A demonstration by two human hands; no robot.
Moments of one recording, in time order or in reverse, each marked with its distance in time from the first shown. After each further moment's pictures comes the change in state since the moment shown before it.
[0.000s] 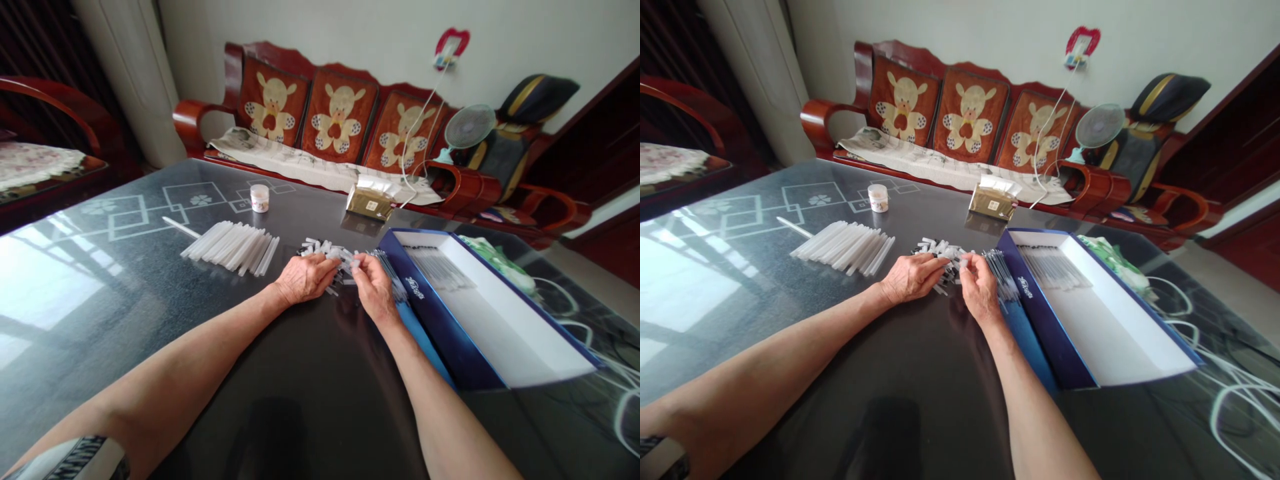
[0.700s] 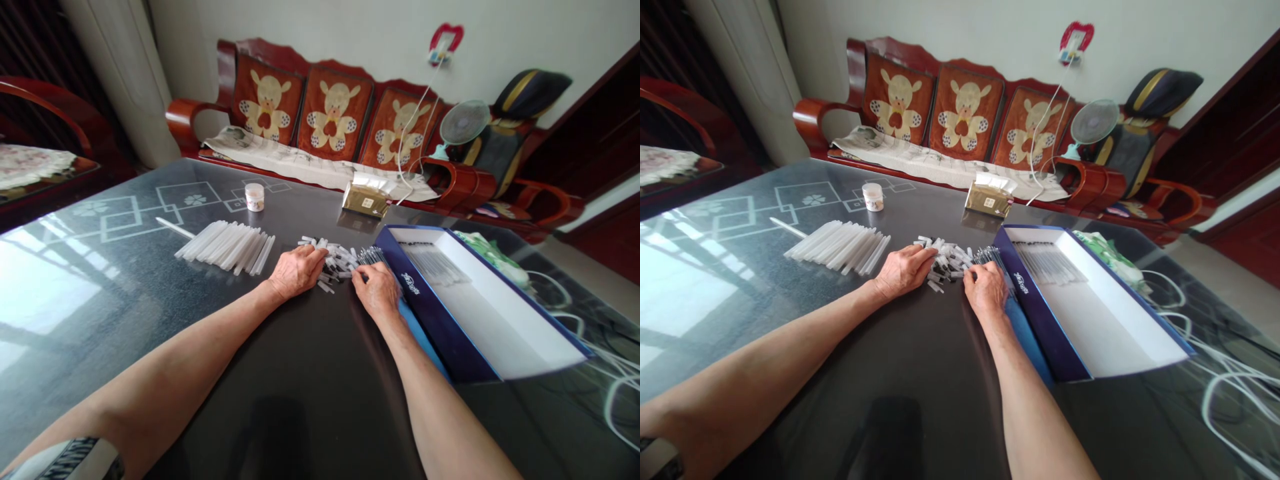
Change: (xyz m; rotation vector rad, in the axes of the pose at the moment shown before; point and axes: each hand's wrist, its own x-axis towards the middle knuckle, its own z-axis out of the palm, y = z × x) left_hand 0.002 -0.006 0.000 0.040 0.070 -0.088; right_hand -0.001 0.017 -0.019 -0.897 0.056 -0.114
